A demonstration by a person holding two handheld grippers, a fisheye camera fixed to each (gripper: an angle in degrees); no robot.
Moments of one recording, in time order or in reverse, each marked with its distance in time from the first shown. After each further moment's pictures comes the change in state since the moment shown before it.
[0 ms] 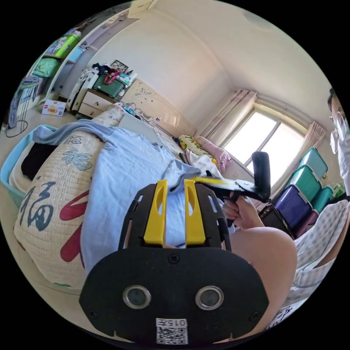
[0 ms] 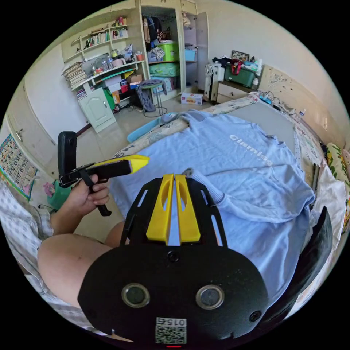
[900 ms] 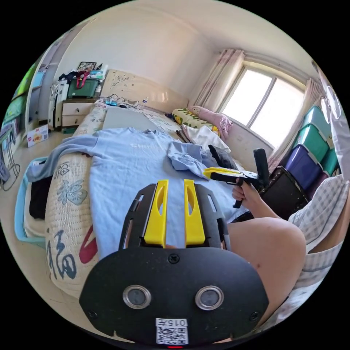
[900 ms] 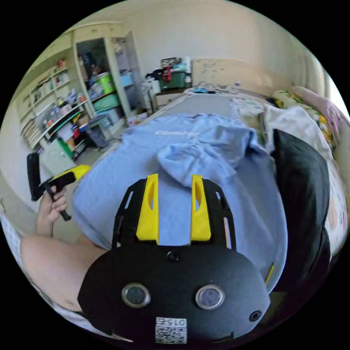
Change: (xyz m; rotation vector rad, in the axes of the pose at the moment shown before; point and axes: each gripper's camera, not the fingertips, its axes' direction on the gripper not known) left arm 0.018 -0.033 0.032 -0.243 -0.025 0.283; right arm 0.138 0.208 0.031 0.325 0.365 0.724
